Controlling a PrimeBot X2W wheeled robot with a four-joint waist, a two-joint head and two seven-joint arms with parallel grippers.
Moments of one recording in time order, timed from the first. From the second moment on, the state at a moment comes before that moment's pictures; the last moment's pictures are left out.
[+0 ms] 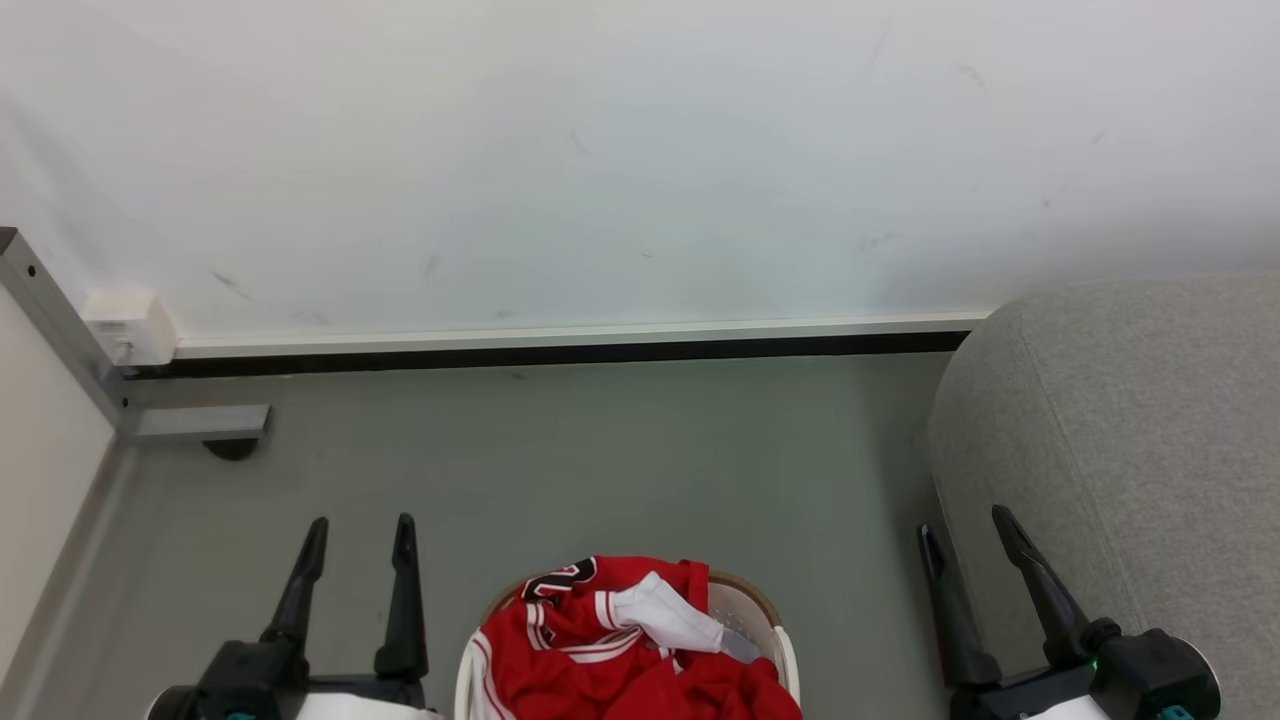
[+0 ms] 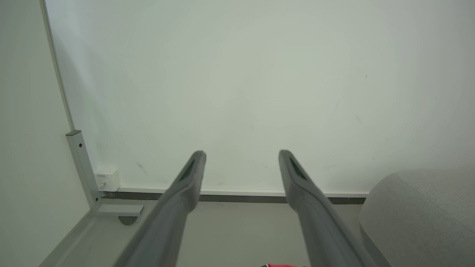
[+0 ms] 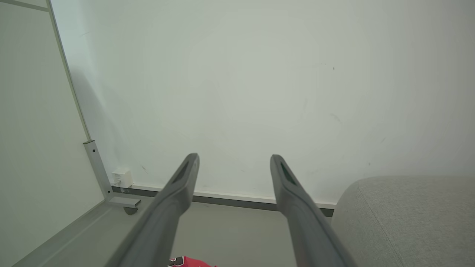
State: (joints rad) left arm -0.01 0.05 -0.05 0.05 -0.10 0.04 -0.26; right arm -0.06 -0.05 0.20 0.13 0.25 0.13 -0.26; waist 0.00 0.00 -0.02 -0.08
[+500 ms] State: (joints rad) left arm -0.05 0.05 -0.05 0.12 -0.10 0.02 -0.26; right arm -0.09 -0.05 0.17 0.11 0.25 0.13 -0.26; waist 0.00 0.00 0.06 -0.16
